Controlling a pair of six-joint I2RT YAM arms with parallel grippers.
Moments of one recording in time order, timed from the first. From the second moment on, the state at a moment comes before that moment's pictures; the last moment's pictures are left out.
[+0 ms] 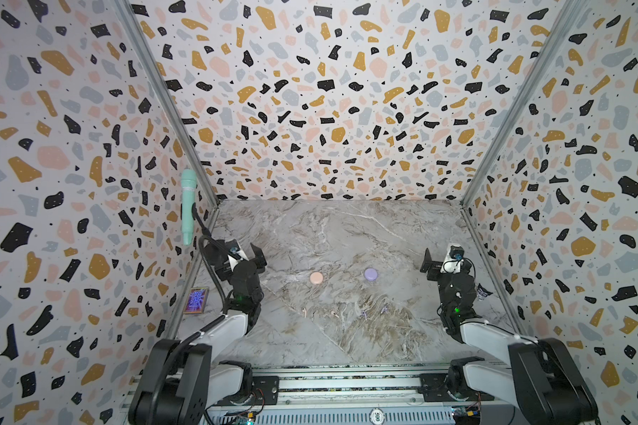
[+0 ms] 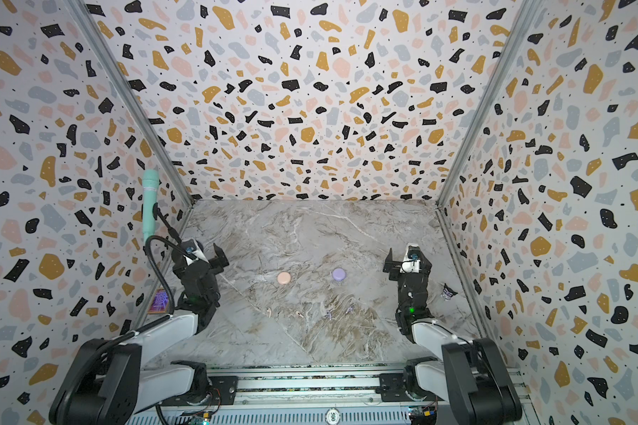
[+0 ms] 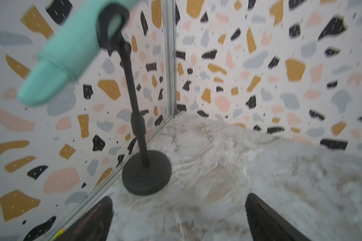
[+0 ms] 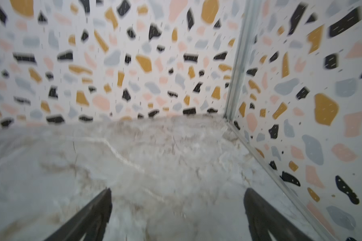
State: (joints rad) left arm -0.15 1.15 0.44 0.62 -0.60 -0.13; right arm 0.19 1.09 0.30 0.75 0.38 0.13
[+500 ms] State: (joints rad) left arm -0.15 0.69 0.58 0.09 -0.42 -0.53; right arm 0.02 0.80 0.57 0.16 0.05 0.65
